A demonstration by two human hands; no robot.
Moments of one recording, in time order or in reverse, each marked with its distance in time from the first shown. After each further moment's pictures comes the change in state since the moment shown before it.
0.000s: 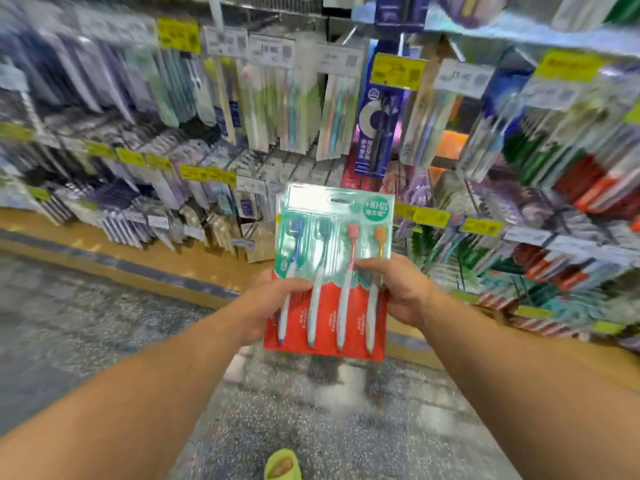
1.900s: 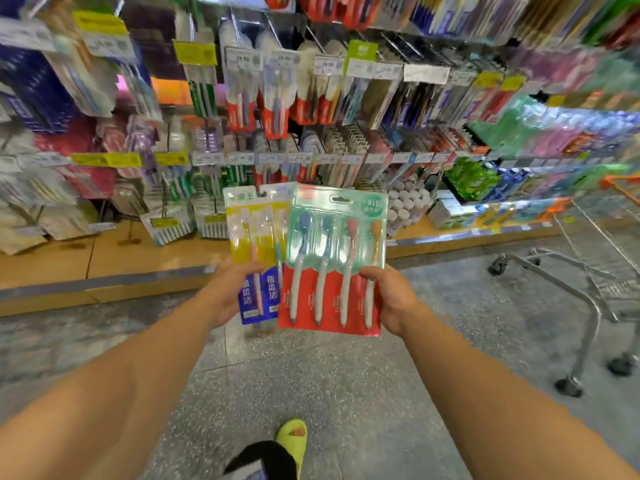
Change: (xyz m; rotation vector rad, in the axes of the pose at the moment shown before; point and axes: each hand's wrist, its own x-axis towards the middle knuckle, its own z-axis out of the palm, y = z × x) left_hand -0.211 -0.098 0.486 0.044 -0.340 -0.147; right_hand -0.409 0.056 -0.508 0.205 0.601 0.035
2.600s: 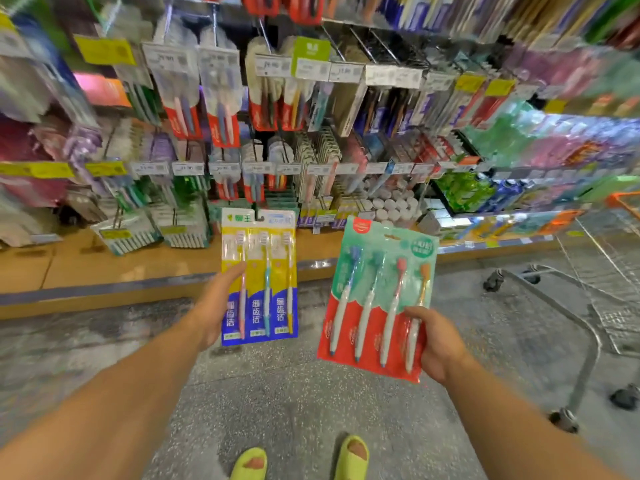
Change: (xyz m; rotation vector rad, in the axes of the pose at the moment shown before) left_hand 0.057 0.004 0.147 -0.041 0.093 -0.065; right_hand 0.095 -0.031 -0.210 0.100 0.113 0.160
